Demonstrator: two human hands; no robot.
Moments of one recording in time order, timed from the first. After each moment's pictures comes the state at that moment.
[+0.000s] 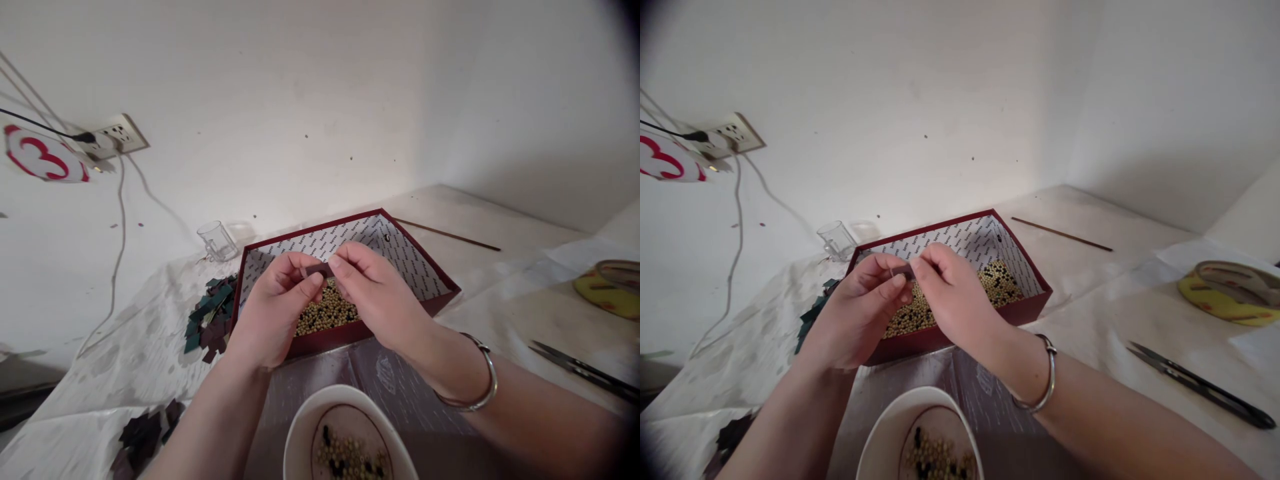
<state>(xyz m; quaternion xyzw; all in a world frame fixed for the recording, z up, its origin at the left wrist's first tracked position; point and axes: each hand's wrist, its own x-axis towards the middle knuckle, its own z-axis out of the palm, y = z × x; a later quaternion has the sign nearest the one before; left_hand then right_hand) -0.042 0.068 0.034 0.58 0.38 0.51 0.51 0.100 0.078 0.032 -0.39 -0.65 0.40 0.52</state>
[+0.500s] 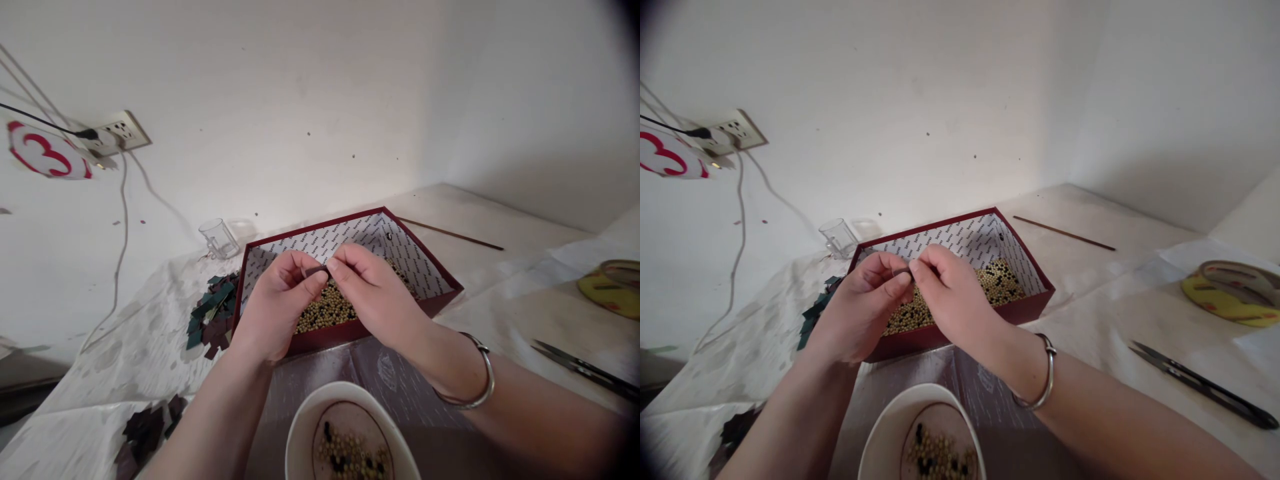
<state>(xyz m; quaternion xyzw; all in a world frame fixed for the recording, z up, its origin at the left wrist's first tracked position) -0.044 0.070 0.033 0.59 0.41 0.50 0.48 0.100 0.078 0.032 -0.40 -0.68 0.36 0.50</state>
